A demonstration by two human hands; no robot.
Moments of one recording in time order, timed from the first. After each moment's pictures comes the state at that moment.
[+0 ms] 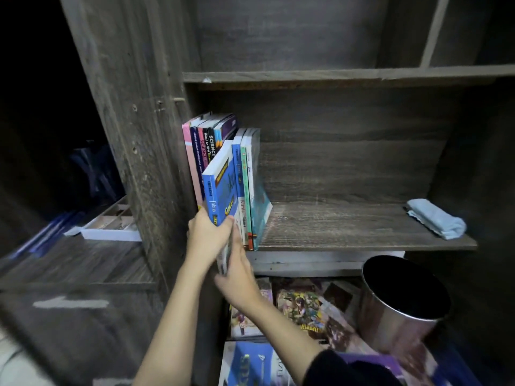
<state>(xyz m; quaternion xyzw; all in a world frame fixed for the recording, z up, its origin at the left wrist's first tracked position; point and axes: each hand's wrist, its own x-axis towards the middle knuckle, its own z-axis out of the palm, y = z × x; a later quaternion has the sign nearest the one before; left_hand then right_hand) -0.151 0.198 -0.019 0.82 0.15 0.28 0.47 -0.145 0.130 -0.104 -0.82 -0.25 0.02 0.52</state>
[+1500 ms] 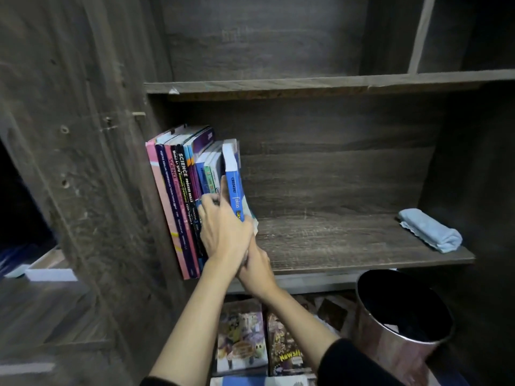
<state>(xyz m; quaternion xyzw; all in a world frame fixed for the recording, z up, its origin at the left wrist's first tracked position) -0.082 0.144 0.002 0.89 0.16 0.33 0.27 -0.049 0.088 -0.105 -0.82 -0.22 -0.08 0.52</state>
